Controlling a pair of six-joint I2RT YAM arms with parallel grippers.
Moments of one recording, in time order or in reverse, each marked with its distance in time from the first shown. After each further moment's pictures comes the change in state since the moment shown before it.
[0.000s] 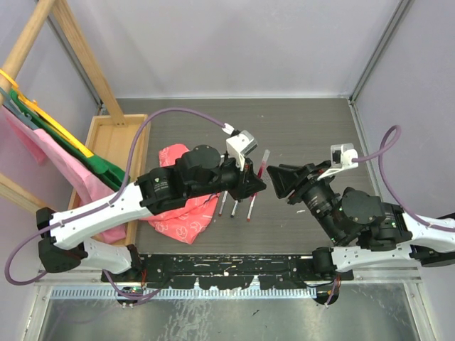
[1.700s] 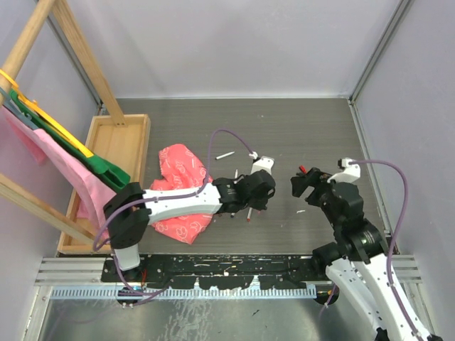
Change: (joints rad) left arm 0.001 0.453 -0.106 0.041 -0.321 -0.311; right arm -1.234 -0.295 -0.539 -0.148 -0.931 0.053
